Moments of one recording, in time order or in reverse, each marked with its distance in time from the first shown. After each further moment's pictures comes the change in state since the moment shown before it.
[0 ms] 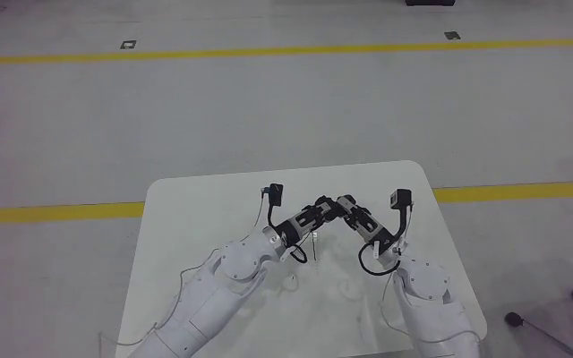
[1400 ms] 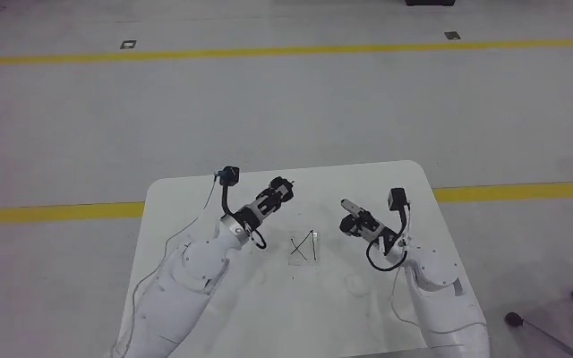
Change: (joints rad) left arm 0.137 0.101 -0.273 -0.245 0.468 0.101 -0.004; right arm 0.054 0.035 0.046 0.039 -0.021 0.257 0.230
